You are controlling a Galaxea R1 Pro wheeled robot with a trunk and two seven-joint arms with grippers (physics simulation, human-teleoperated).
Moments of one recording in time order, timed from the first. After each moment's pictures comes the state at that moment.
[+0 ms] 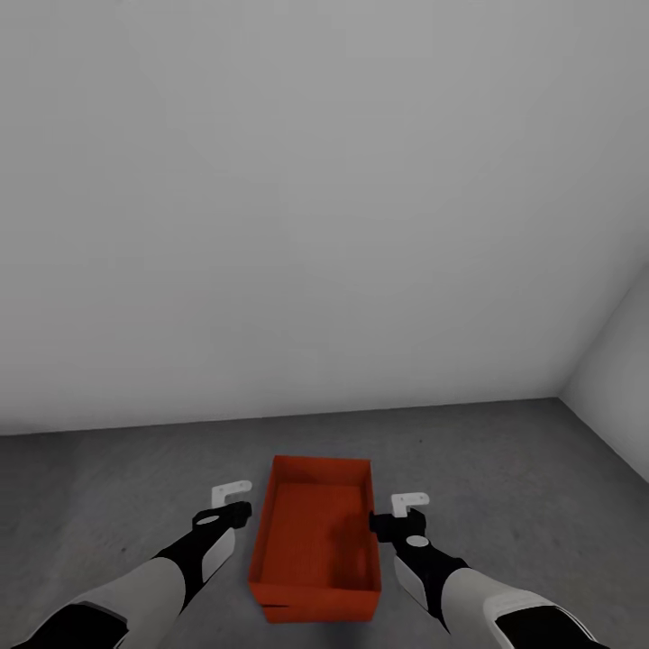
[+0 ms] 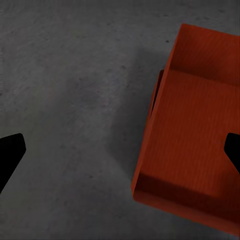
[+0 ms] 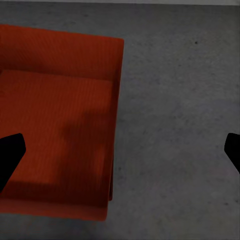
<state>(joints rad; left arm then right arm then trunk) -0.74 -0.05 -0.26 -0.18 0.43 0.00 0.29 -0.75 0.14 0.11 -0.04 -0.01 -0.17 -0.17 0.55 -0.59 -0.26</state>
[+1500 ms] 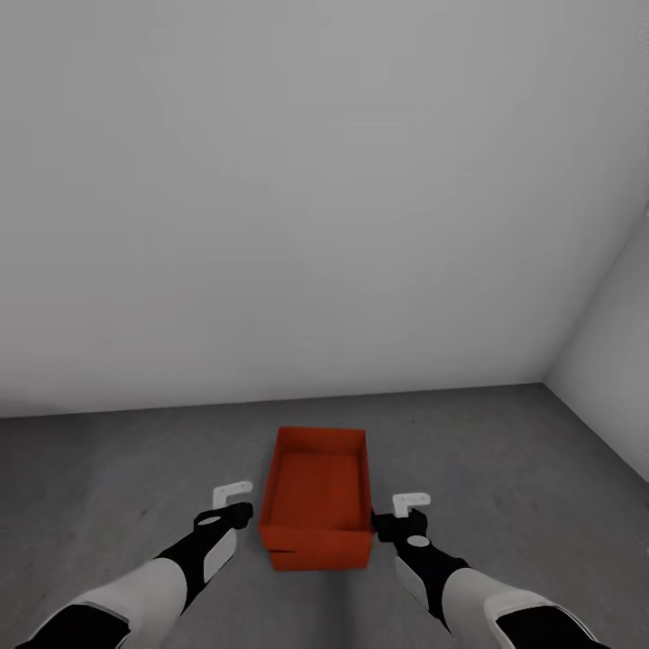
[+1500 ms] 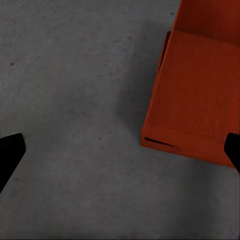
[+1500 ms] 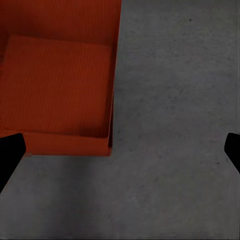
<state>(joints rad) -0.74 -0.05 -0.26 -0.17 0.43 0.00 0.29 -0.75 0.14 0.11 -0.04 -0.02 -0.17 -0.18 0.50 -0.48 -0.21</state>
